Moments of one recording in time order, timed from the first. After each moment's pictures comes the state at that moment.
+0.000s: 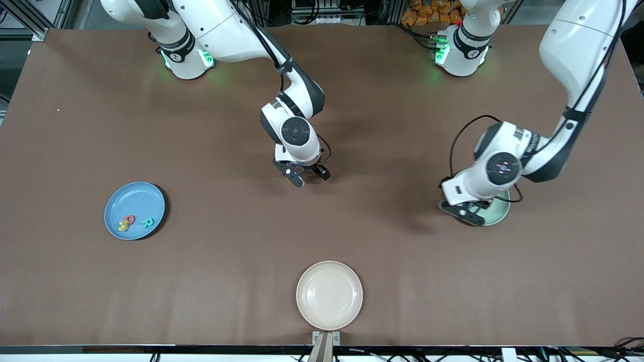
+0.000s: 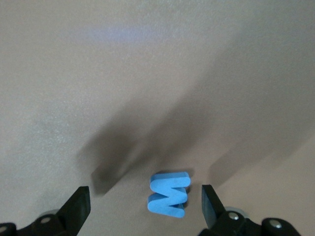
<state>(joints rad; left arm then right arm) 0.29 0.53 -0.61 -1.96 0.47 2.22 -0.10 0.80 0.71 0.00 -1.70 0.21 2.36 1.45</state>
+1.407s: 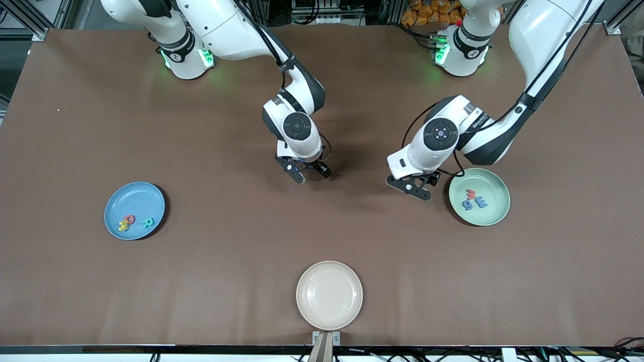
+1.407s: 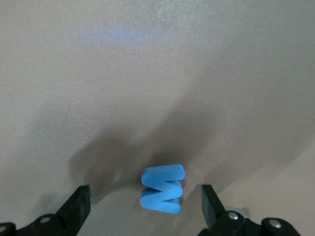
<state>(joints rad) 0.28 0.53 -0.84 -1.98 0.47 2.19 -0.34 0.81 0.70 -0.01 -1.74 0.21 2.41 1.49</state>
